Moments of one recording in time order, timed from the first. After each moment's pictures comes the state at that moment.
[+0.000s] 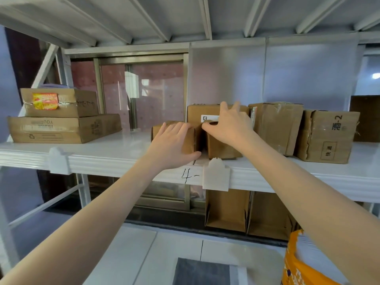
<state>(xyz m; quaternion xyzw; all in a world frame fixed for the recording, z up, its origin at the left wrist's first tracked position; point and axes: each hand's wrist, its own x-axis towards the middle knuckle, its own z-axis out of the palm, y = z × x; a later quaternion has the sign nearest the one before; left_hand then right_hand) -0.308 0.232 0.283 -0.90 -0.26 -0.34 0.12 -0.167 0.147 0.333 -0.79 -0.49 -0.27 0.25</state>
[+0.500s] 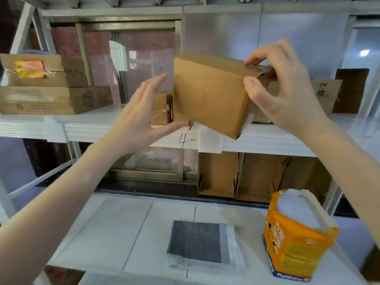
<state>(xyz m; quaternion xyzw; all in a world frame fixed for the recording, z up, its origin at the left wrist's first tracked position) -0.393 0.182 0.273 -0.88 -0.14 -0.46 0.02 -0.195 0.005 0.321 -0.55 -0.64 -0.30 0.44</state>
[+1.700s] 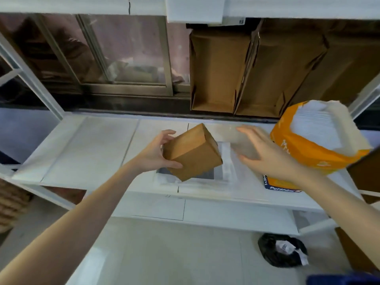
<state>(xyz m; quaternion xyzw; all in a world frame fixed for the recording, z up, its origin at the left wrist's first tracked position) -0.292 0.232 -0.042 -0.83 -0.33 -0.07 -0.45 -0.077 0.039 -0.003 -0.77 -0.59 0.15 0.20</state>
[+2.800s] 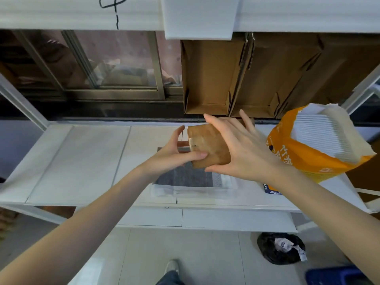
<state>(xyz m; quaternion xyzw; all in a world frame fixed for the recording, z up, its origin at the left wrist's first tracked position) -0.249 0.234 -0.015 -0.71 -0.31 -0.04 -0.63 -0.111 0.093 0.028 -0.72 -0.68 -0.05 0.15</state>
